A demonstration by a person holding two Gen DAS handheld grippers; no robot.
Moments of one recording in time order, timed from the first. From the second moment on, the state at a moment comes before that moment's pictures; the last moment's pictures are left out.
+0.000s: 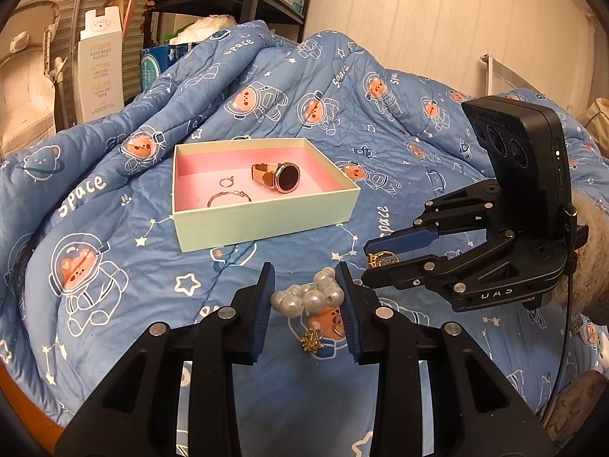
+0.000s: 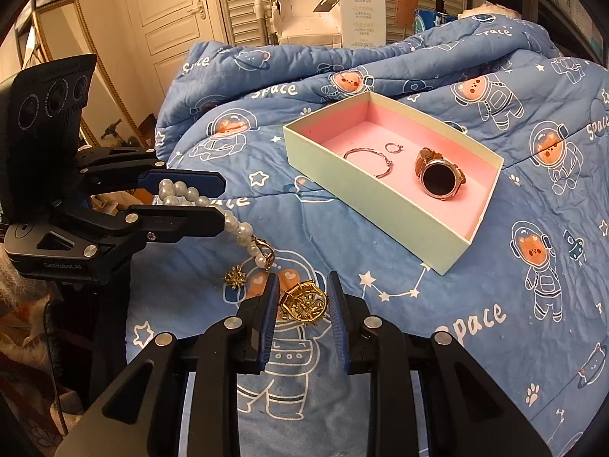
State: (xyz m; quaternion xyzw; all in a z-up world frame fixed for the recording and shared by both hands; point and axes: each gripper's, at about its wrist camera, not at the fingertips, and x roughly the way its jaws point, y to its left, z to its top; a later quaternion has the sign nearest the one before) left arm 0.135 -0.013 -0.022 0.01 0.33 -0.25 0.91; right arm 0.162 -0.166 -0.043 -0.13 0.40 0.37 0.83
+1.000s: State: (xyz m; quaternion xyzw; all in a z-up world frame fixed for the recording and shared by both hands) left arm 0.233 0.004 0.015 -0.03 0.32 -0.22 0.92; right arm 0.238 -0.159 -0.007 -0.11 0.39 0.33 0.86
